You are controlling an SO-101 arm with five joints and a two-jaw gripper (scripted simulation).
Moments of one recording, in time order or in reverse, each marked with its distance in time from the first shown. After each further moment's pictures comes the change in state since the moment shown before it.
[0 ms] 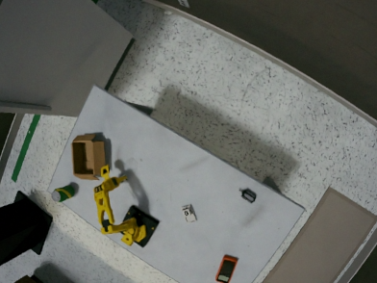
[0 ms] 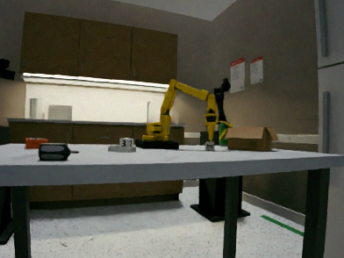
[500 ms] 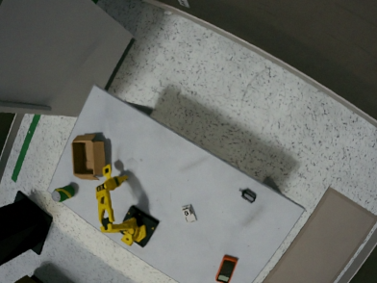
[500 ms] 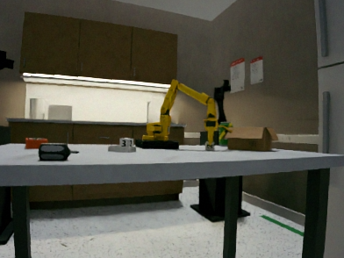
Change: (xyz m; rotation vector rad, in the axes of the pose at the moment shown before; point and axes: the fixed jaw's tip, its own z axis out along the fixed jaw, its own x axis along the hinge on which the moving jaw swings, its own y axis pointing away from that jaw) arm 0.000 0.000 0.017 0.000 -0.004 0.000
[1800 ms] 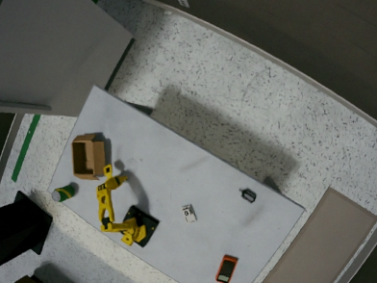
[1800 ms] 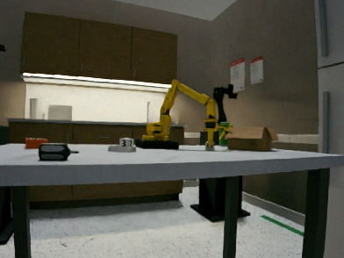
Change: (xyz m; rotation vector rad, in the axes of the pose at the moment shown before) arm 0.000 -0.003 0.004 0.000 0.000 0.004
